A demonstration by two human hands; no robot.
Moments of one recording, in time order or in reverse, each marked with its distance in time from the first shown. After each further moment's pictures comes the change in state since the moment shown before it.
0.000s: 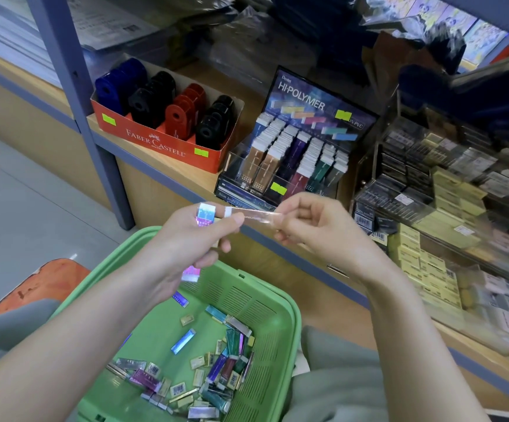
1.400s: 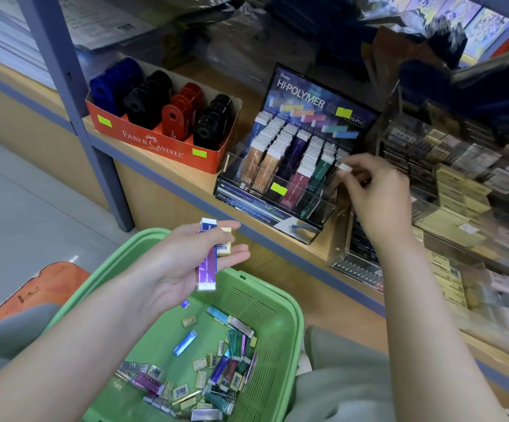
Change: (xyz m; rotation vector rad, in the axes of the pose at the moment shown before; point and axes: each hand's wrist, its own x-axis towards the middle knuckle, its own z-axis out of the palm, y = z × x) left_hand 0.008 -0.005 0.007 -0.443 0.002 -0.283; right_hand 0.038 0.037 -0.063 -0.637 0.709 -0.283
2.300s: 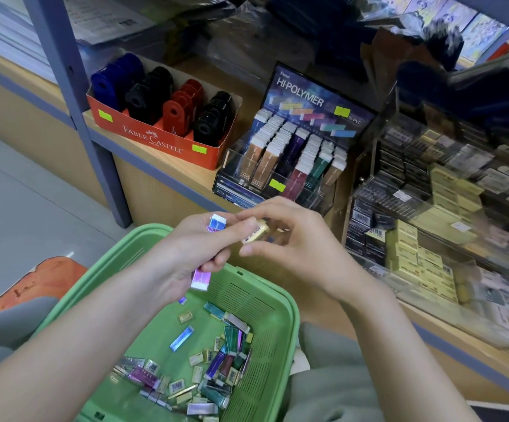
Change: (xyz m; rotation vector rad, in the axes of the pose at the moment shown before) left_hand -0.003 -0.002 0.000 0.378 -0.074 0.184; right_hand -0.061 -0.084 0.010 0.491 -0.662 -0.120
